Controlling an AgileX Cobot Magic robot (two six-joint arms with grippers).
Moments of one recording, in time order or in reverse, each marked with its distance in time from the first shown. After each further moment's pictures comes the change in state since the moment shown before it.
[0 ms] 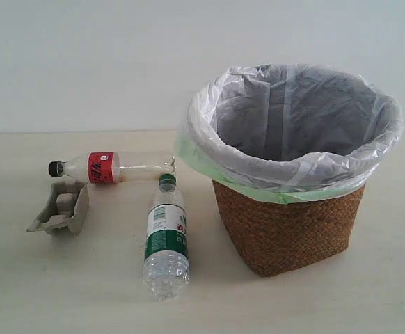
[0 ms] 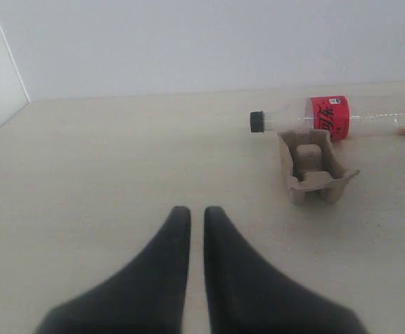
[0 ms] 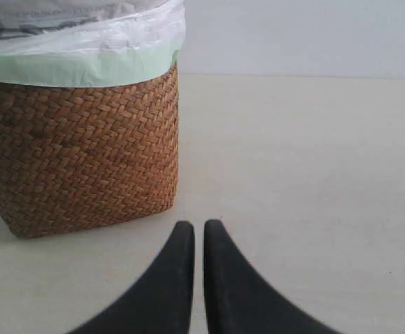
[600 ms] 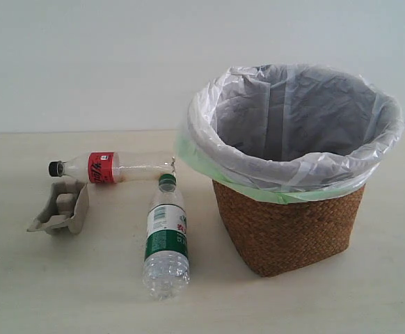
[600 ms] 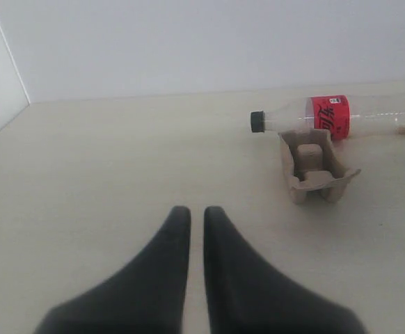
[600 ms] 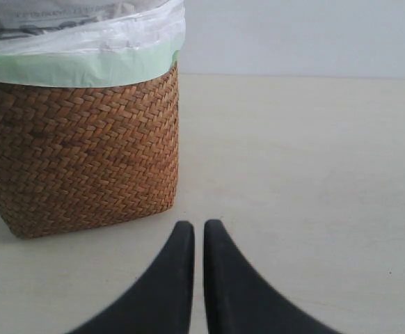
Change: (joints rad) left arm 0.000 0.000 0.000 0.005 -0.003 0.018; right arm 0.000 0.000 0.000 0.000 0.000 0.000
